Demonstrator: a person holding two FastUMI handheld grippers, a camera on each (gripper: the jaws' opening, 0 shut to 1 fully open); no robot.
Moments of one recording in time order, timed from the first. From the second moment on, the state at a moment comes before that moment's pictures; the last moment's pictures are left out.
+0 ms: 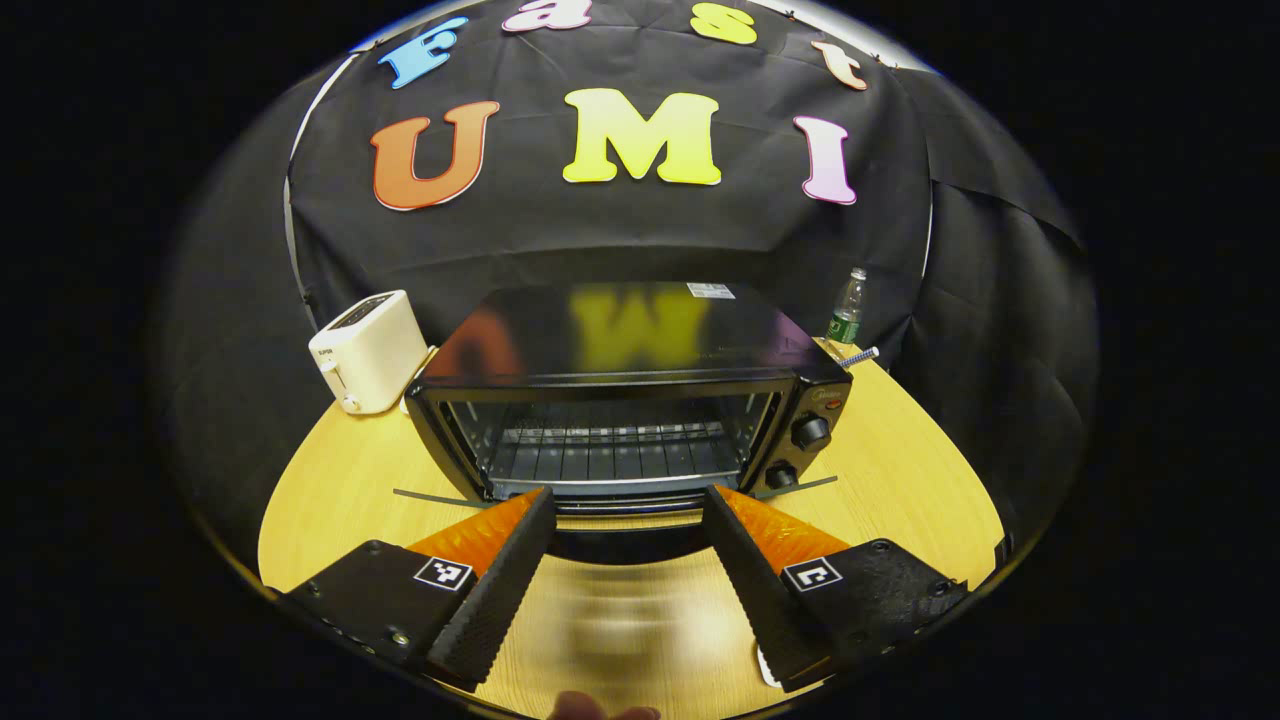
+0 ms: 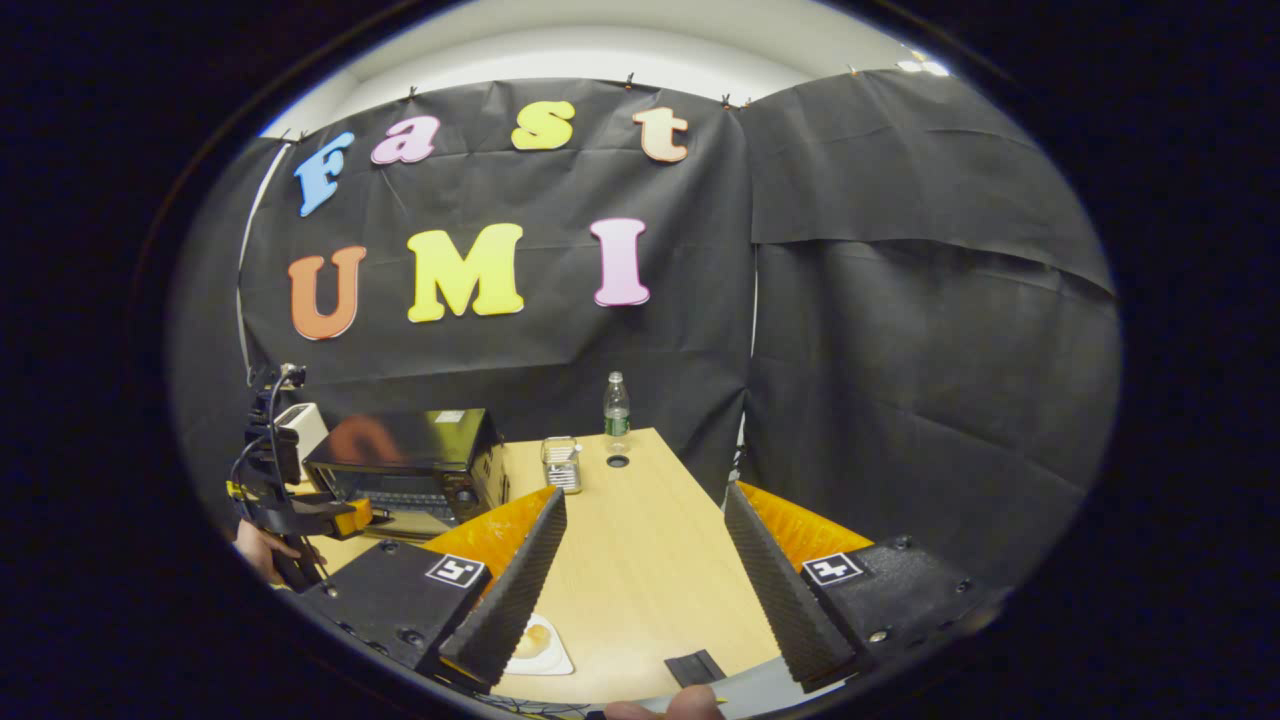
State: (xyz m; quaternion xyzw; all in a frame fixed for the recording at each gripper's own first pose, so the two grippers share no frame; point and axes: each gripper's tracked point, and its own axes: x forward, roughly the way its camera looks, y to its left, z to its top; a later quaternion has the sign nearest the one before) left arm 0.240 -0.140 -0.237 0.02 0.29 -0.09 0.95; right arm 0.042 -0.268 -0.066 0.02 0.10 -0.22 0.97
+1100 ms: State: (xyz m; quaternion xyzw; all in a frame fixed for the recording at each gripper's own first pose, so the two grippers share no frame) left arm 0.162 -0.131 -0.357 -0.04 0.42 -0.10 0.90; right arm -0.003 -0.240 -0.089 0.00 0.14 -0.22 0.97
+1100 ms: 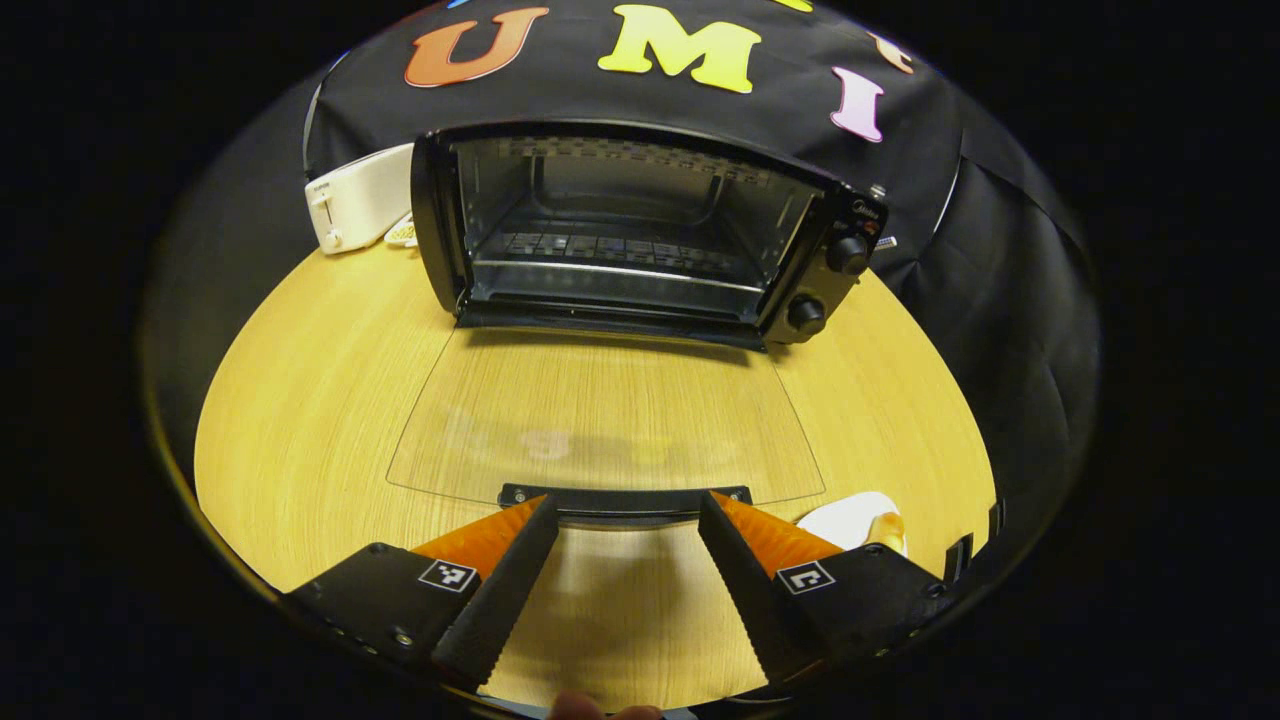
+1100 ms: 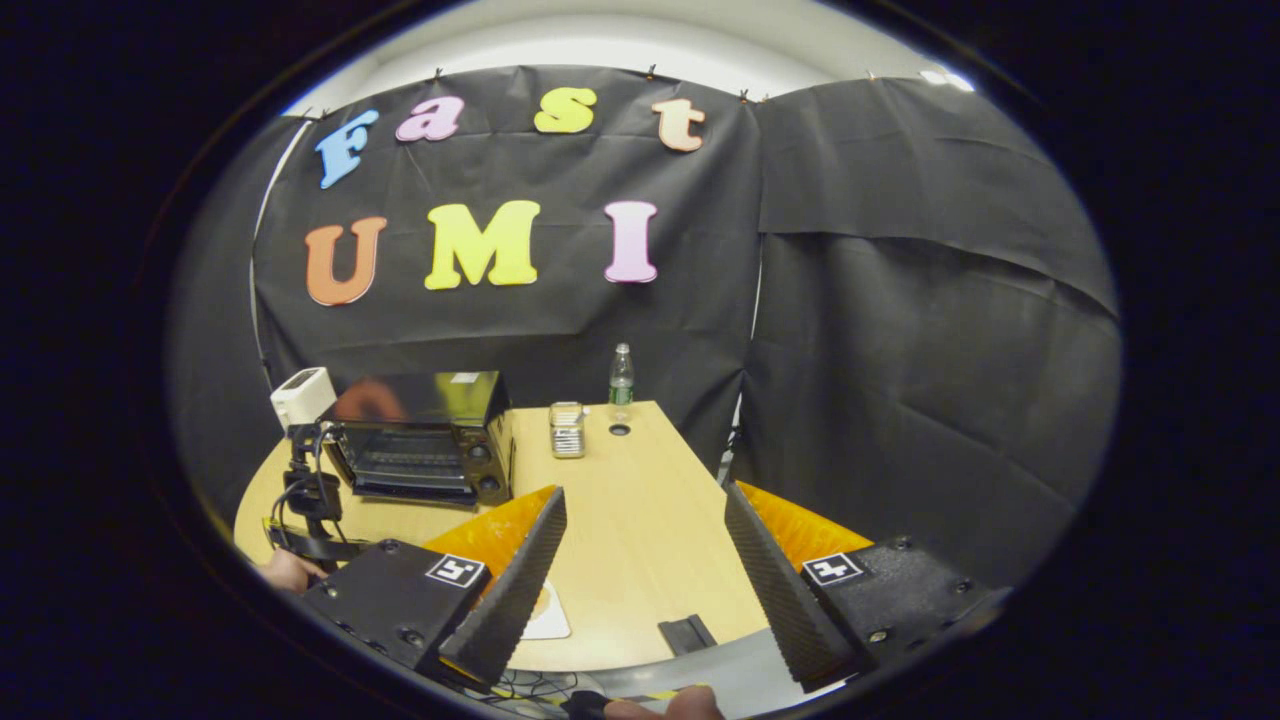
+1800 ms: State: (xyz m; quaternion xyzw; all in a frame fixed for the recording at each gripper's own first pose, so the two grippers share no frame) left arm 0.128 -0.123 -0.313 -0.04 0.36 -0.16 0.92; right arm -0.042 -0.182 -0.105 0.01 0.17 -0.20 0.97
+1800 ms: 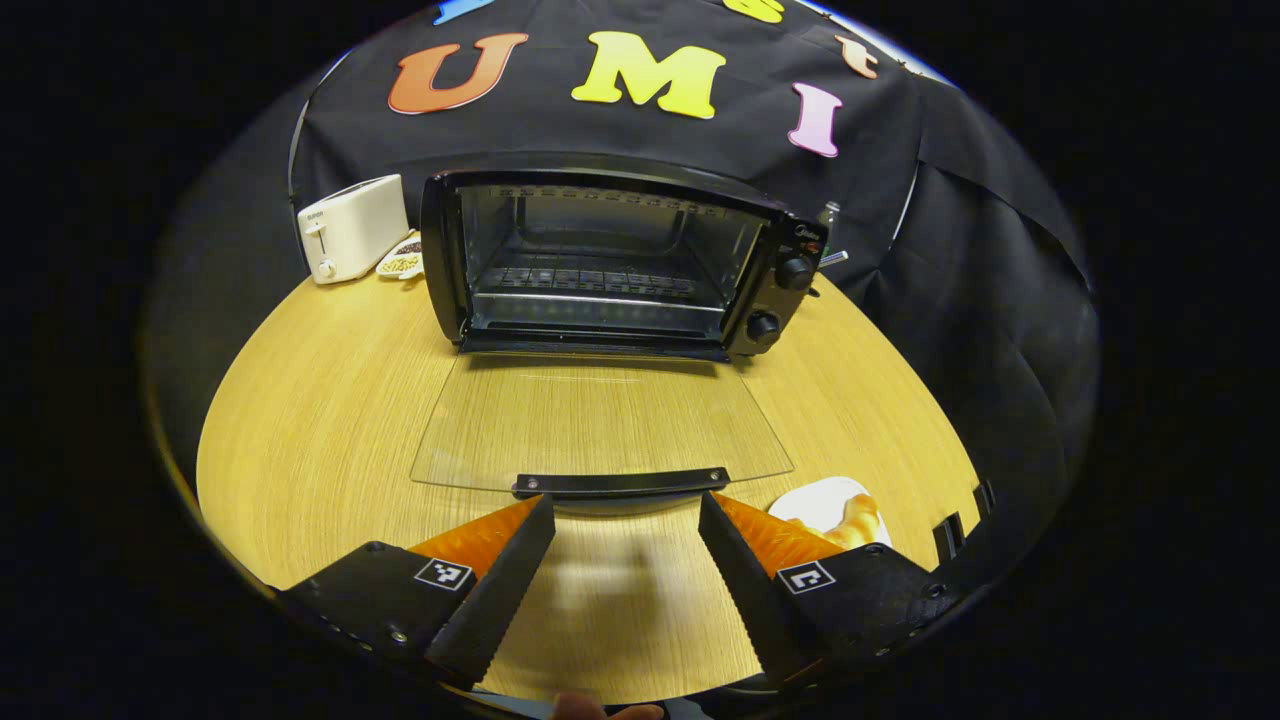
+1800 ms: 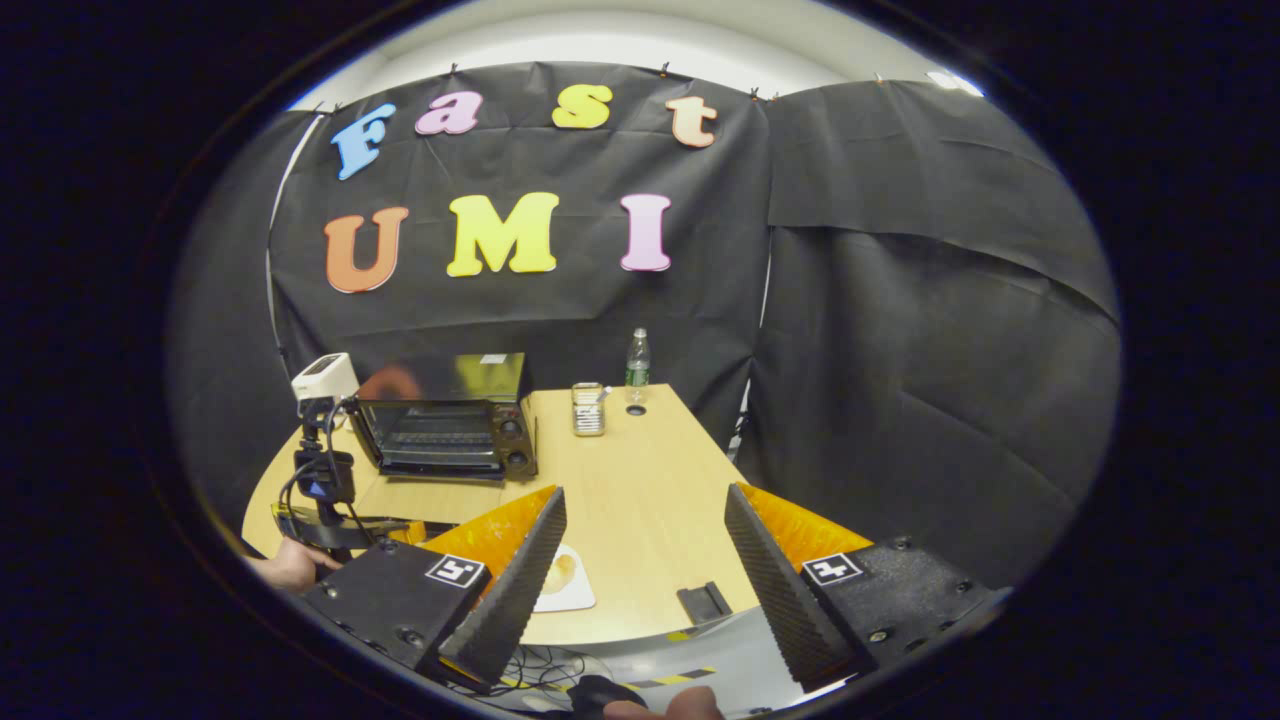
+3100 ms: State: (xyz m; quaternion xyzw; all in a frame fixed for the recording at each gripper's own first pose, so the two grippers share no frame) left arm 0.073 0.036 -0.122 -0.06 0.19 0.02 0.98; right arm 0.095 -0.128 -0.372 0.14 0.41 -0.09 0.90
